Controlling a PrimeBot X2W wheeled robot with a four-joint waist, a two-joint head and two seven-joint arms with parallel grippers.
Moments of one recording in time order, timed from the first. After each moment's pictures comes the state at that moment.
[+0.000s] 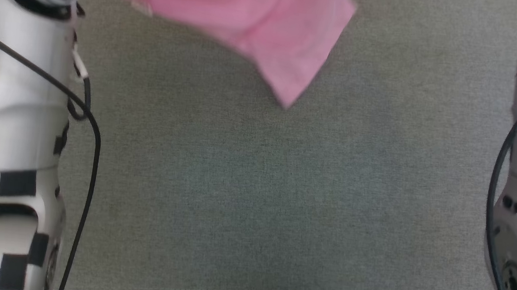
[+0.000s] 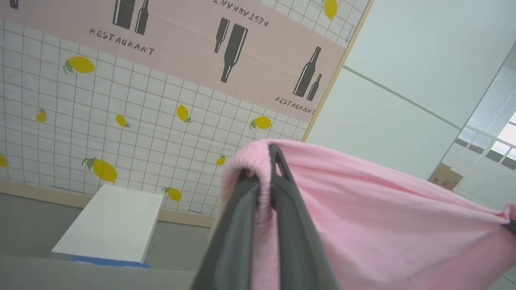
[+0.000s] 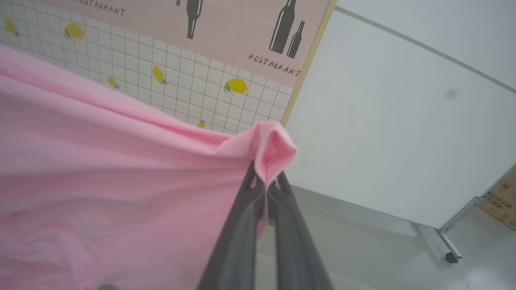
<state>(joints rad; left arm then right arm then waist) -1.17 0.24 -0.15 0.38 -0.72 0.04 0.08 -1.22 -0.05 -0.05 0.37 -0.22 0.13 0.40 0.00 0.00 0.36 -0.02</state>
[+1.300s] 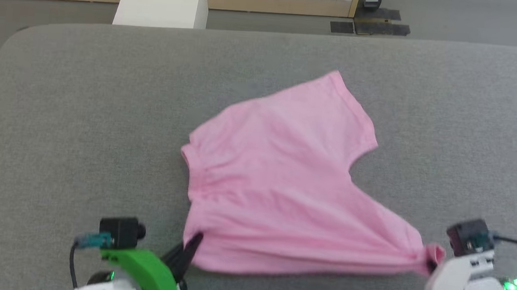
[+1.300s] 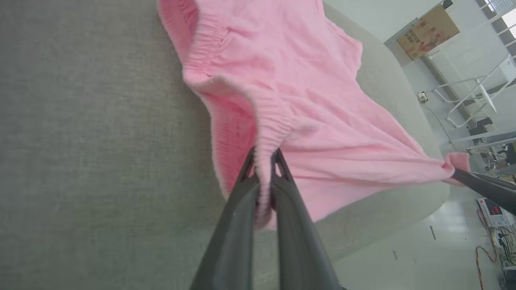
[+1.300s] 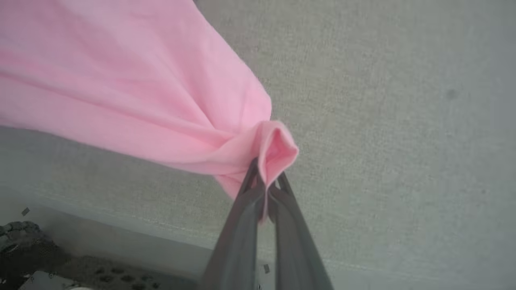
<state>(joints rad) -0.03 0.34 -0.42 0.01 -0.90 -0.01 0.18 0.07 -0.18 0.01 -0.21 0.07 0.13 0.81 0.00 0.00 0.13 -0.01</state>
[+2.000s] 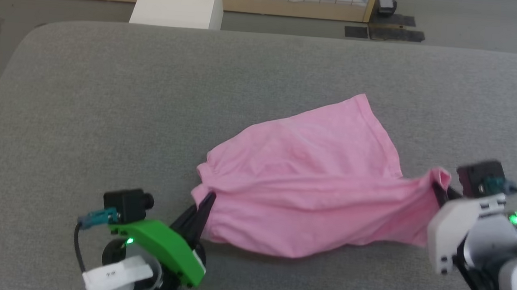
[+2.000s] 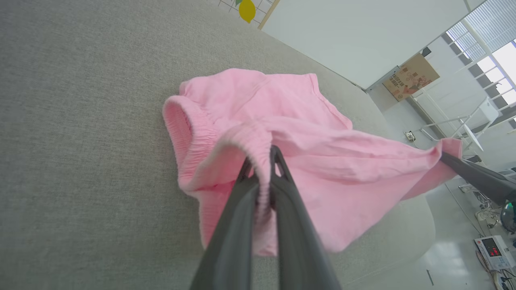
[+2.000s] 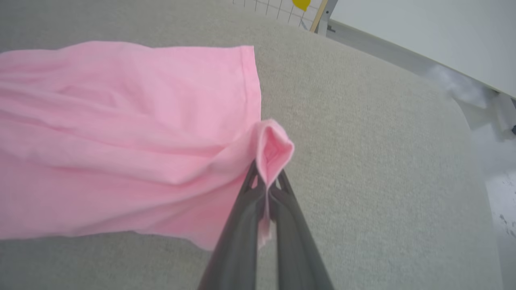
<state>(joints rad) -0.08 0.27 -0.41 -0.05 -0.88 0.05 0.11 -0.11 -0.19 0.02 -0.17 0.03 0.13 0.66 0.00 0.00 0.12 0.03</state>
